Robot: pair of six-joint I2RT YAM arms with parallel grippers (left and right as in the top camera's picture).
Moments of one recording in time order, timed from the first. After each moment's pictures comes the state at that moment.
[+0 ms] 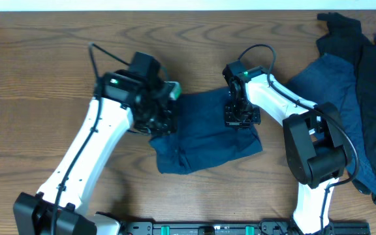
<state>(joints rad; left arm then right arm) -0.38 1.54 1.37 -1.24 0.44 -0.12 0.40 2.08 1.41 -1.01 -0.08 0.44</state>
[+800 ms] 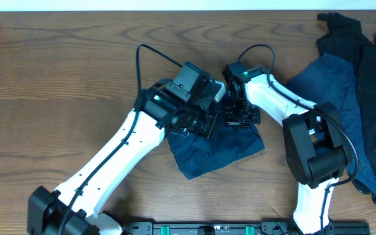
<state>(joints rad) -0.64 1.56 1.36 -0.93 0.41 -0.25 0.41 2.08 1.41 -1.01 -0.08 0.44</state>
